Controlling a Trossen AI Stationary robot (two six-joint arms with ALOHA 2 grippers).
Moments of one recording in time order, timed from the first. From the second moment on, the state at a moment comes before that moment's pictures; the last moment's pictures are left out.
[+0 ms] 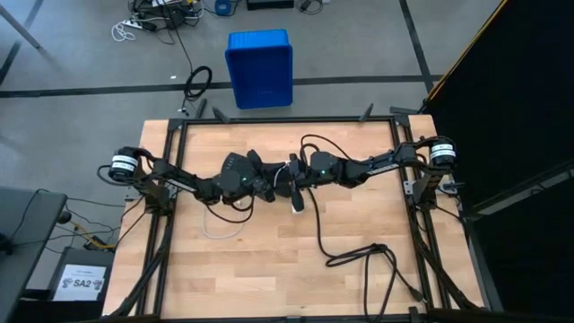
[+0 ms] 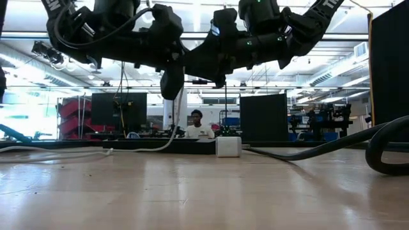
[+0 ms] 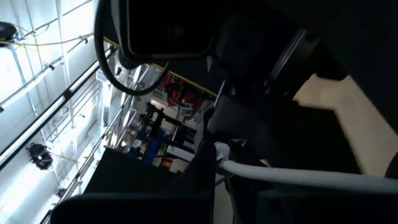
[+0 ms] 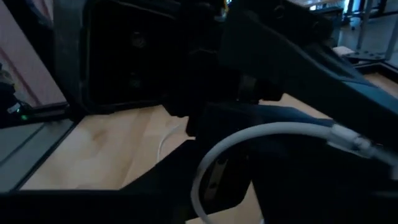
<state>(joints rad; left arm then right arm) -0.03 1.61 0.59 1.08 -0.58 1.10 -0.09 1.78 0.93 0.65 -0.18 0.14</state>
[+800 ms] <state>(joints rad) -0.11 1.55 0.58 0.75 -0.85 0.88 -0.11 1.78 0.93 0.59 -0.20 0.11</state>
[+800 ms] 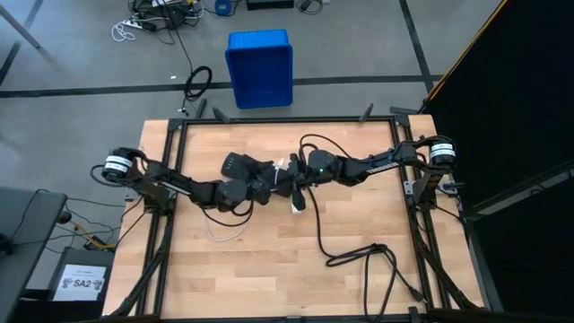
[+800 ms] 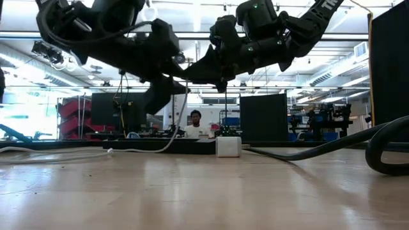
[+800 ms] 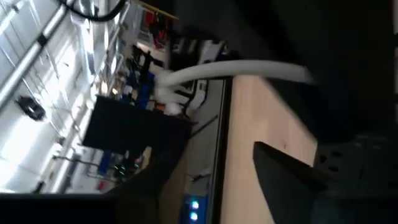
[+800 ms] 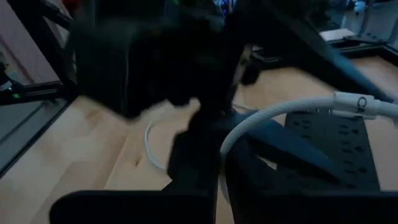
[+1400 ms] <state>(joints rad) -0.11 1.11 0.25 0.66 -0.54 0.27 -0.11 1.78 0.93 0.44 -0.24 0.16</state>
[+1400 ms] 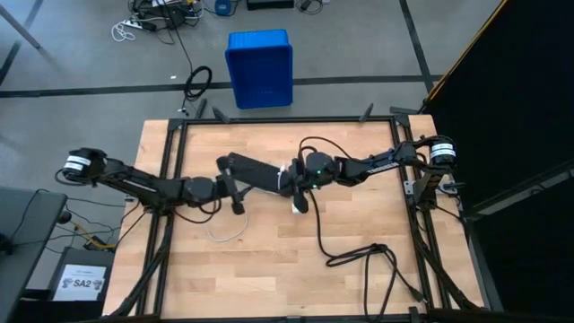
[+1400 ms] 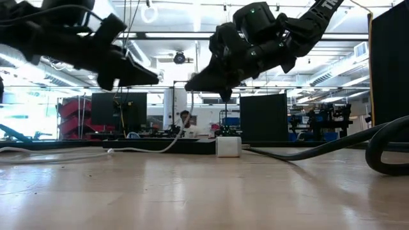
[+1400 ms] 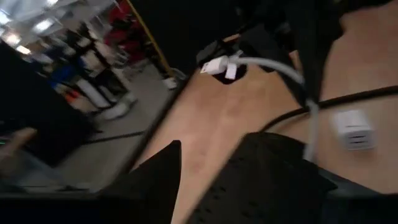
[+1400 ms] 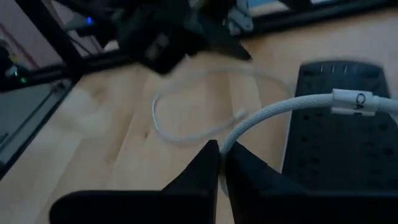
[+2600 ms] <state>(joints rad) -0.09 1.10 0.25 0.71 -0.36 0.17 -0.22 1.55 0.93 0.08 -0.33 0.10</state>
